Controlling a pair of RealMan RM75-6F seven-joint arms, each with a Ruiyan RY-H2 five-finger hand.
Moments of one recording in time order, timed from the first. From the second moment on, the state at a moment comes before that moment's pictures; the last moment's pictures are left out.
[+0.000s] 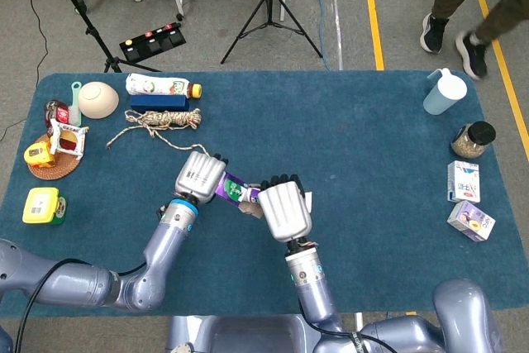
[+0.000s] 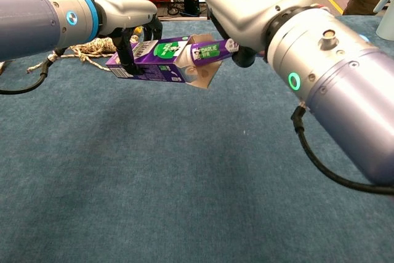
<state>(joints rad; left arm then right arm) -1.15 -1.51 -0.19 -1.80 0.38 1.23 1.04 0.82 -1.89 0.25 -1.81 -1.05 1.55 -1.56</state>
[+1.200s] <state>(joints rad) -1.11 -1.58 -0.23 -1.75 0.48 1.19 0.85 0.89 -1.95 0.27 -1.68 -1.09 1.52 -1.59</state>
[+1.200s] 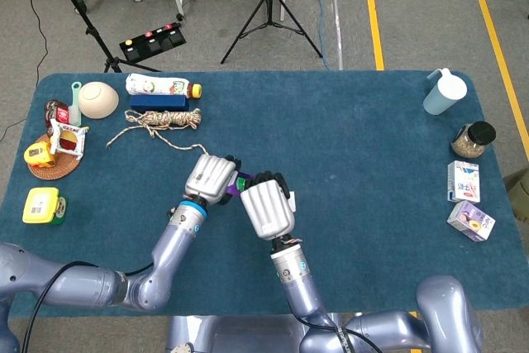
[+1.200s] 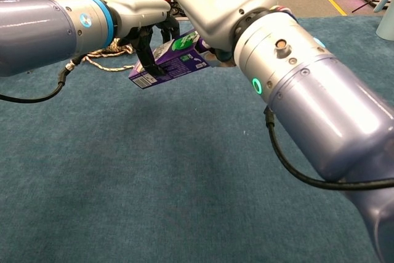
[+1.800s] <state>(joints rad) -1.03 -1.61 -0.24 -1.70 0.67 1.10 0.55 0.91 -1.86 0.32 -1.79 -1.18 1.56 -1.67</state>
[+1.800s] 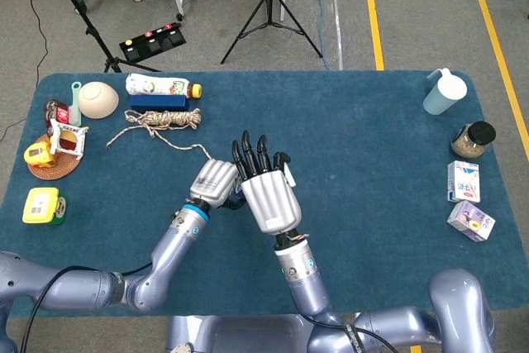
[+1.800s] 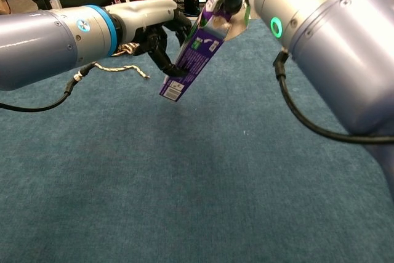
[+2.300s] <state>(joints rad) -0.94 -1.64 -0.28 -1.62 0.93 1.09 0.28 0.90 -1.79 0.38 -1.79 -1.20 1.62 -1.77</state>
